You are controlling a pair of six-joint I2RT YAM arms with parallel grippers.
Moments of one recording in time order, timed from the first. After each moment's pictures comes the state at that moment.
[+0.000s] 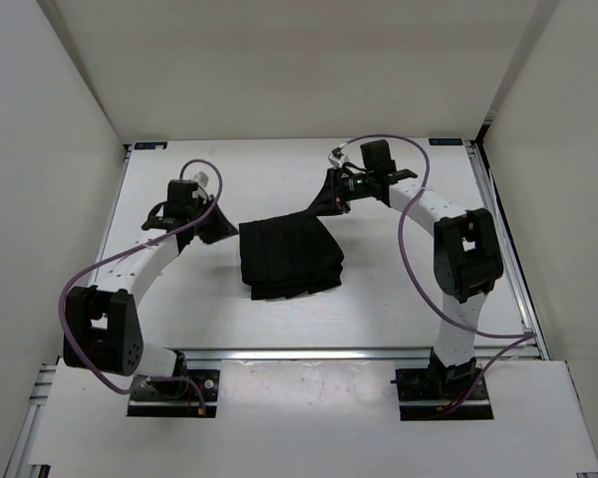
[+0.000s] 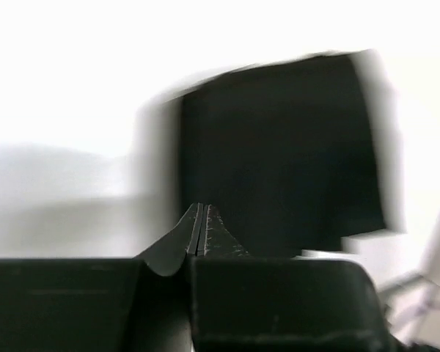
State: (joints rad) left arm -0.16 1.41 0.92 -0.34 0.26 -0.58; right arm 0.39 1.96 1.48 -0.27 -1.07 0.63
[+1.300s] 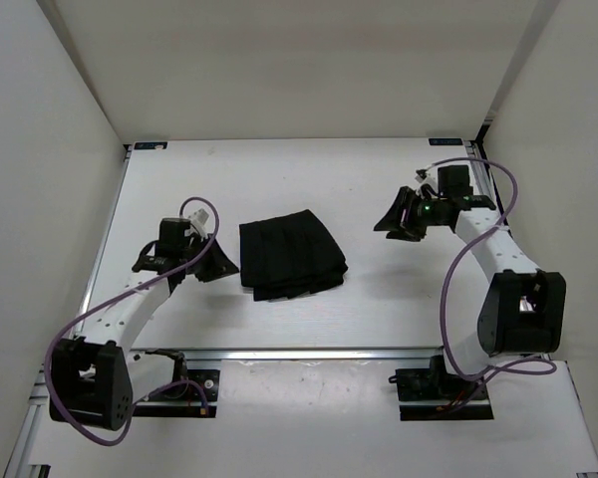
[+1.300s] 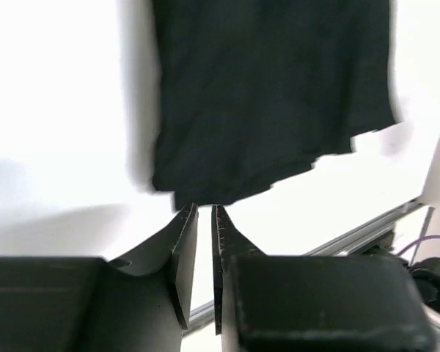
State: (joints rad) left arm -0.16 1.13 0.66 -0.35 0.41 -0.55; right arm 0.08 1.49 1.12 -0.59 -0.66 0.41
